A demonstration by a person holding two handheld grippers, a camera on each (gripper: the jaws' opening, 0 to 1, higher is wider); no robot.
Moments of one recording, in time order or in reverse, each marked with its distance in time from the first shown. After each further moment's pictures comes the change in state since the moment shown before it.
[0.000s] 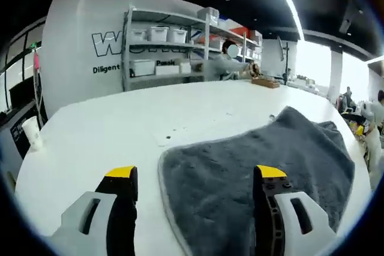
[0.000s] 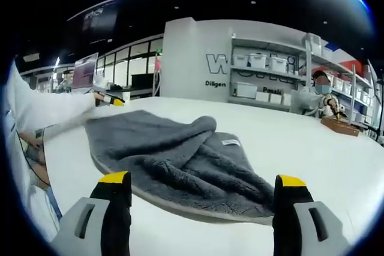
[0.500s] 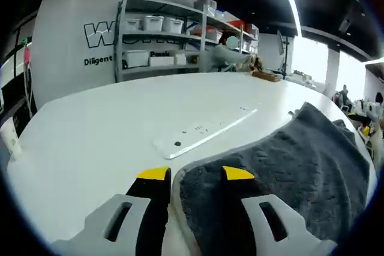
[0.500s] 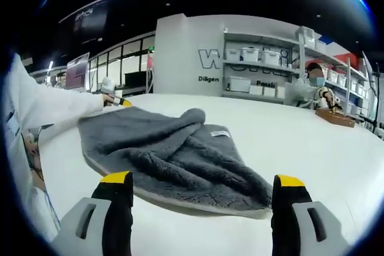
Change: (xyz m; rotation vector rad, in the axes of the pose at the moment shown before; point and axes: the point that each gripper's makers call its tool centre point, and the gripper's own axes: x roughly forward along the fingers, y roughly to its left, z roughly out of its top) left arm 0.076 0.029 -0.006 -0.006 0.057 -0.047; right arm 0.002 -0.022 -0.016 0.038 0.032 -0.037
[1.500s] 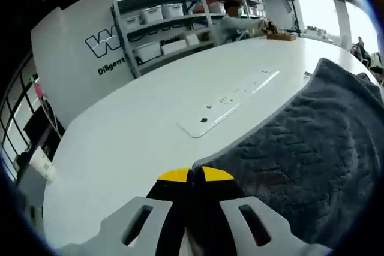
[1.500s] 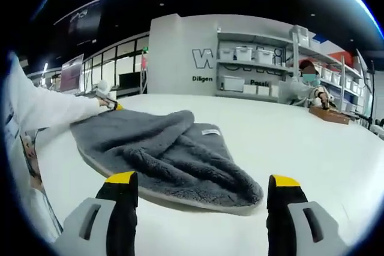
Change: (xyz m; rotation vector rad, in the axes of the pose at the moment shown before) left arm -0.027 0.028 -0.022 0.224 0.145 0.233; right arm -0.011 -0.010 0.000 0.013 -0.003 -0.037
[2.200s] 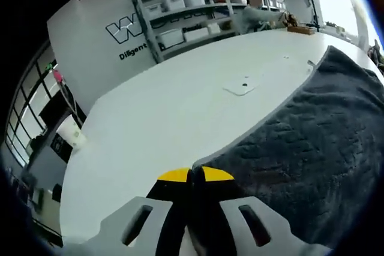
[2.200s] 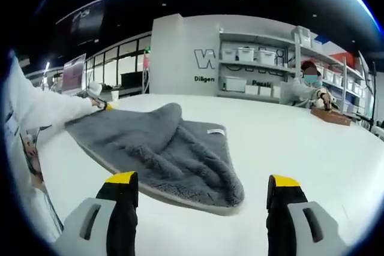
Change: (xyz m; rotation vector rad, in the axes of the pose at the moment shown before) left arm -0.051 0.064 -0.059 -0.060 0.079 0.128; right arm 0.001 0.003 0.001 -0.007 0.001 0.015
